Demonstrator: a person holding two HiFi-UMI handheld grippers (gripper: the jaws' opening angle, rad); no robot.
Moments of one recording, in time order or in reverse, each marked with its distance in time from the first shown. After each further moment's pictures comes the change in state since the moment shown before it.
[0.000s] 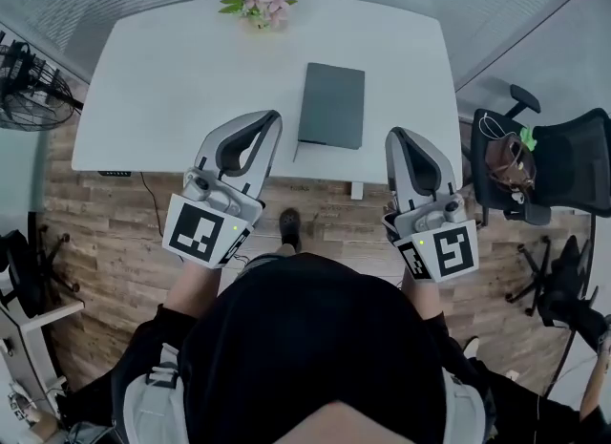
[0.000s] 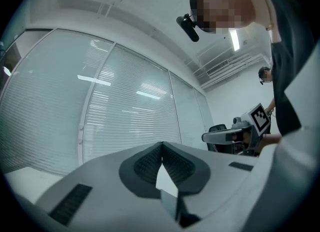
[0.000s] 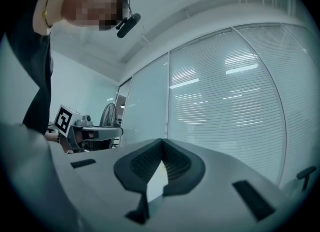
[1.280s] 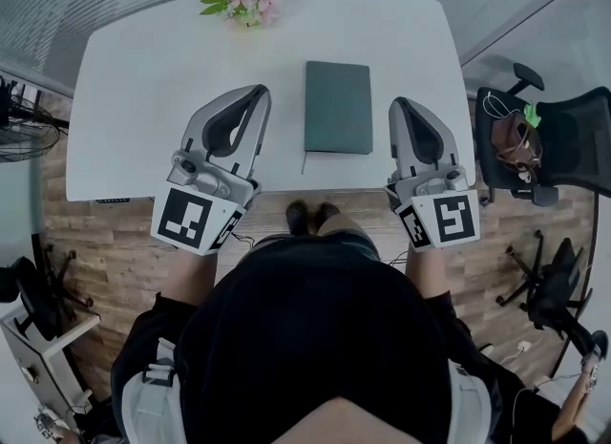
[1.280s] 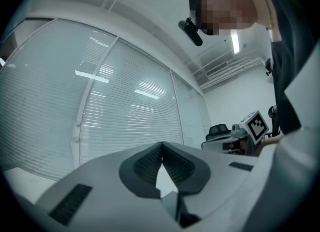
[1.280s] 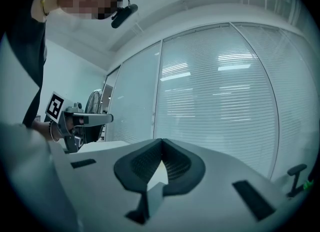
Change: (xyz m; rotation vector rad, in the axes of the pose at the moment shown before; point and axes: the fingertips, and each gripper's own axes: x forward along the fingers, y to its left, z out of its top) left arm 0.045 0.072 -0.029 -0.012 0.018 -0.054; right arm 0.070 -0.043 -0.050 -0.011 0.076 -0.138
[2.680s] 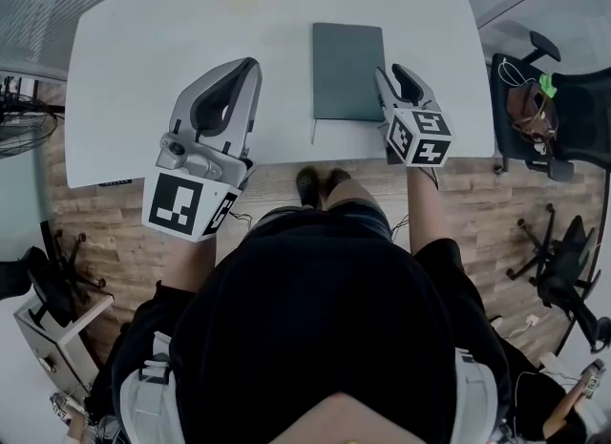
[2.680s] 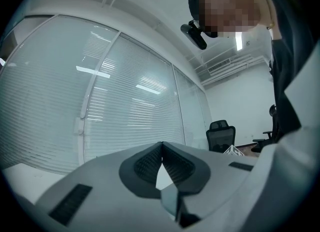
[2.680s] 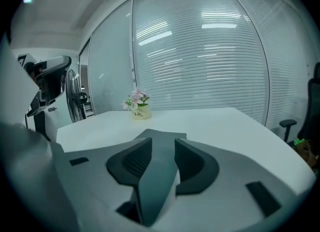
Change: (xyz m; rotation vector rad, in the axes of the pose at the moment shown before) left arm -0.013 0.014 -0.024 -0.019 0.058 0.013; right arm 0.036 -0.036 -0.208 0.211 0.439 -0.114
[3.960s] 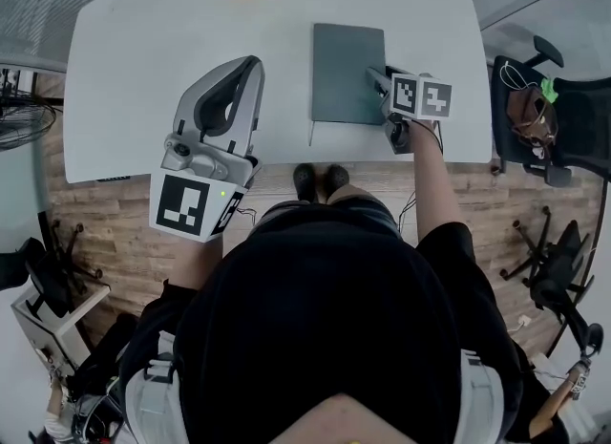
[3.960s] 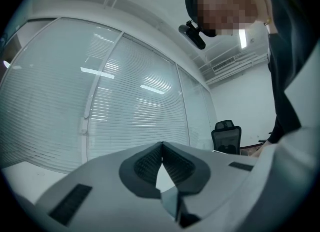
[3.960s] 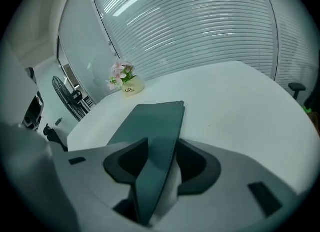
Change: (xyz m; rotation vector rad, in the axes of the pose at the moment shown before) left arm 0.011 0.005 0.002 -0.007 -0.008 0.057; right arm 0.044 -0.016 -0.050 0.224 0.453 0.078
